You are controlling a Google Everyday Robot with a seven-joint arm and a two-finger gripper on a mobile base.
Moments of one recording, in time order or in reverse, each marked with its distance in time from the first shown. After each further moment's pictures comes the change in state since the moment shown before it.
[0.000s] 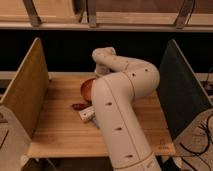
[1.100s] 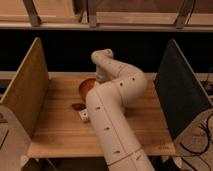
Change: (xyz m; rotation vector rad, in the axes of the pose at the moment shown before) arm 0.008 -0.027 0.026 0.020 0.103 0.098
